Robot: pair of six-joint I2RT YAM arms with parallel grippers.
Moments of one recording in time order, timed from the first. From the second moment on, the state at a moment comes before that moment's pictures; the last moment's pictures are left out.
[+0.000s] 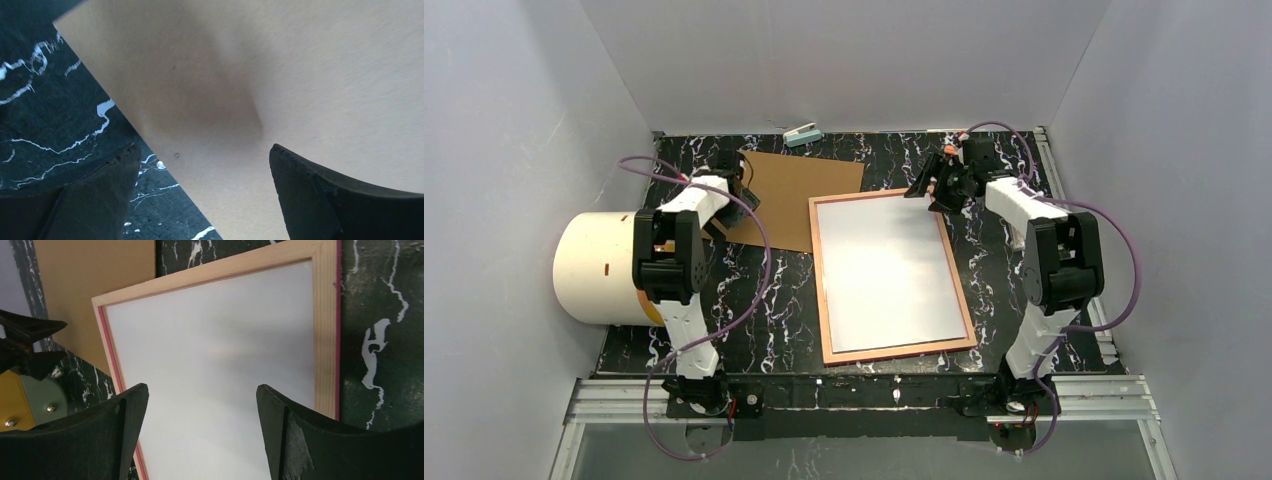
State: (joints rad) left arm -0.08 1.97 1.46 -0.71 -0.39 -0.90; right arm 0.20 1.84 1.31 -0.29 -0.39 0.56
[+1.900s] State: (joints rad) left arm 0.11 2.39 2.03 -0.60 -0.16 -0.34; right arm 0.40 2.49 2.09 -0.37 -0.22 0.89
